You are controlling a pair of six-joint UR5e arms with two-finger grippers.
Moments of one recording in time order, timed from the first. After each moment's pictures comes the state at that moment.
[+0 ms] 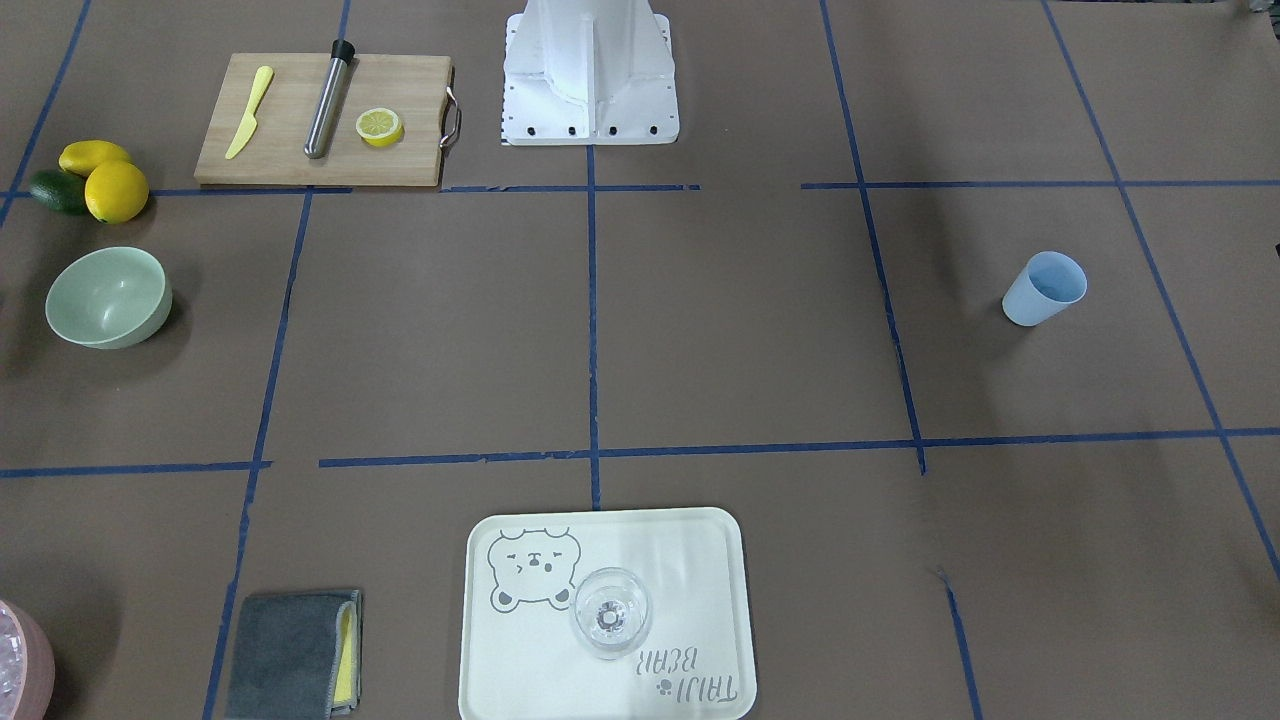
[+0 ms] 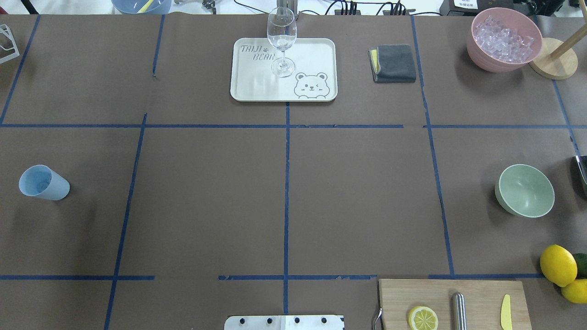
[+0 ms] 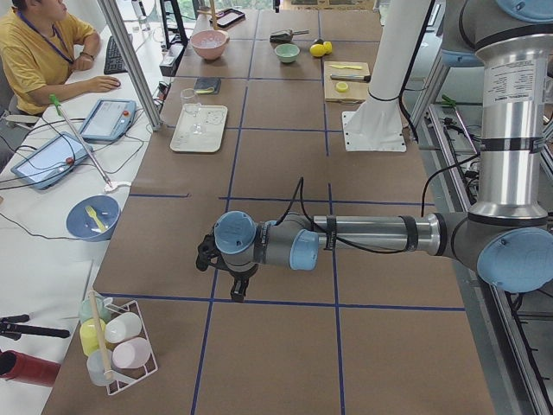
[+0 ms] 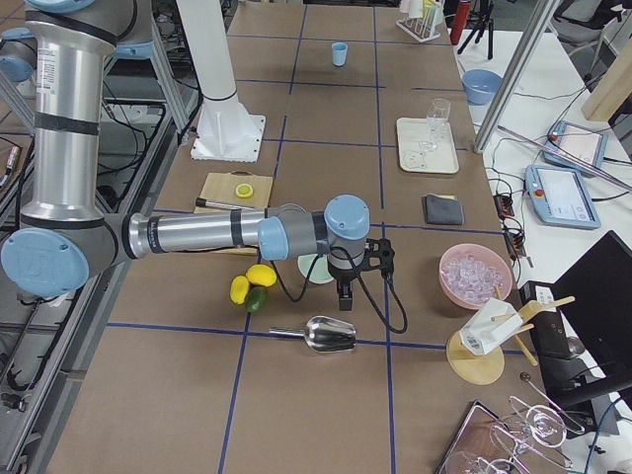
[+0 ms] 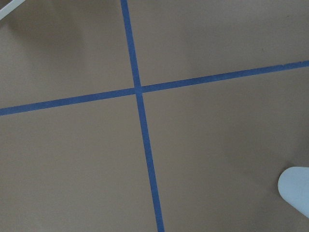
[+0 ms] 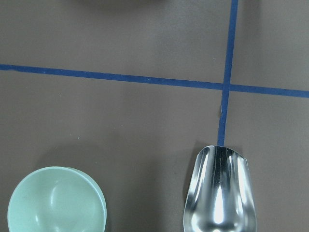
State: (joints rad) left arm -1.54 -1.51 -1.65 -1.71 -2.50 0.06; right arm 1.47 -1.69 1.80 -1.50 2.40 0.11
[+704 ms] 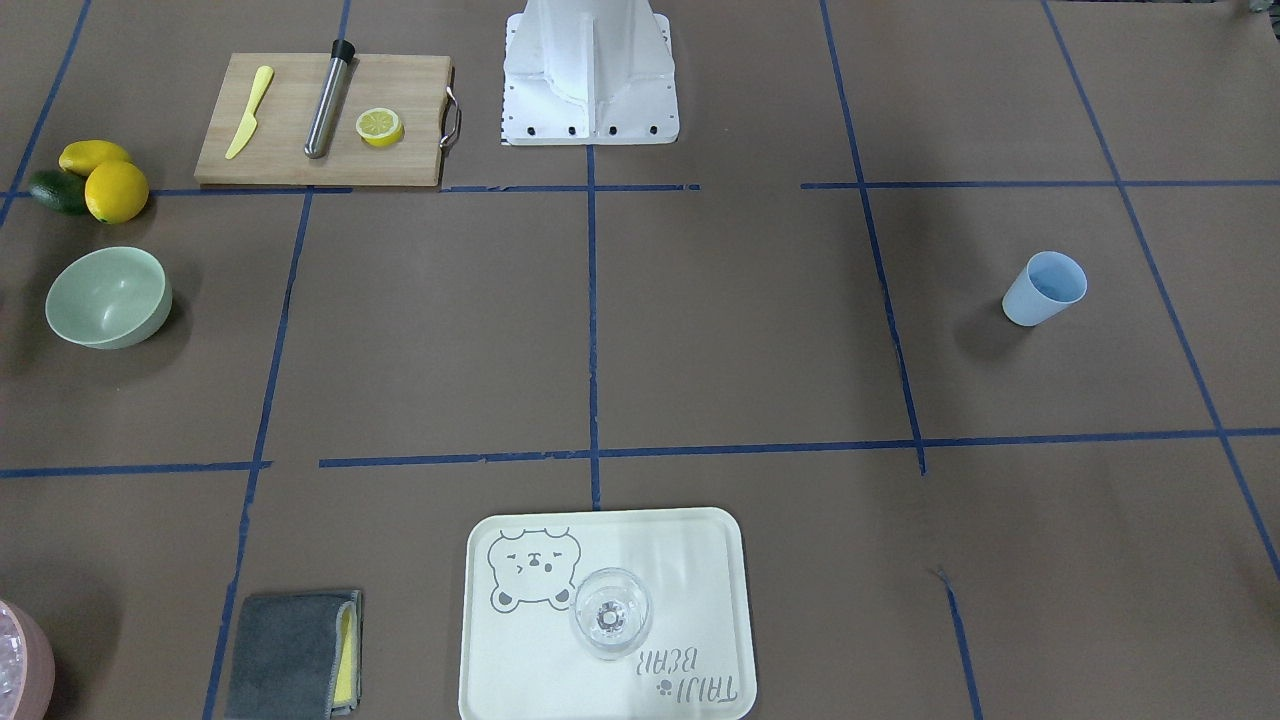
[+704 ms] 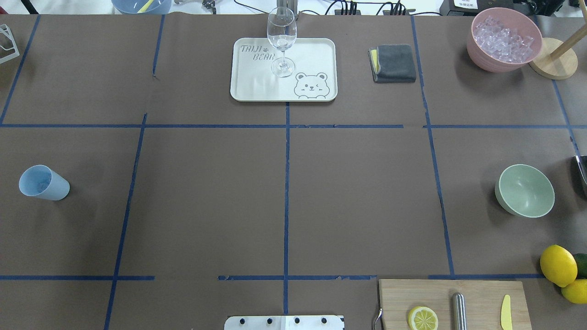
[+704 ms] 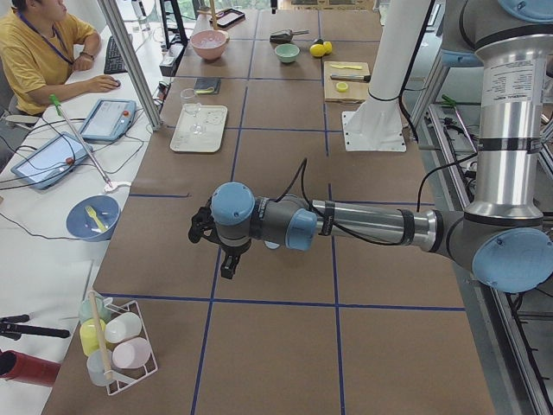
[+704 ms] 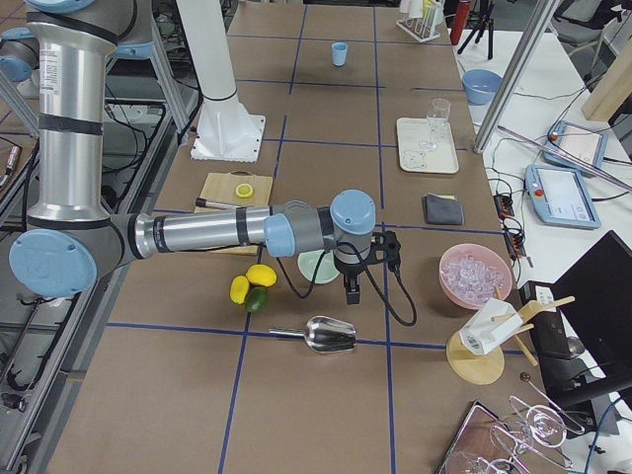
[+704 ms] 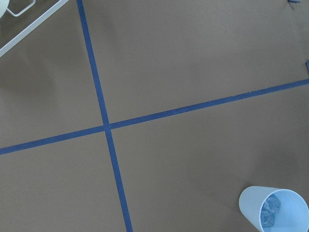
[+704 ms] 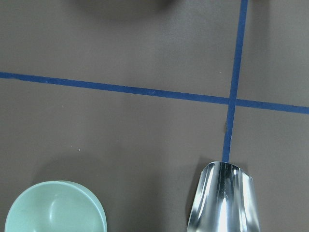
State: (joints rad) left arm -1.55 -1.53 -1.70 -1.71 -2.49 0.05; right arm 1.44 -1.65 1.74 -1.45 2.40 0.12
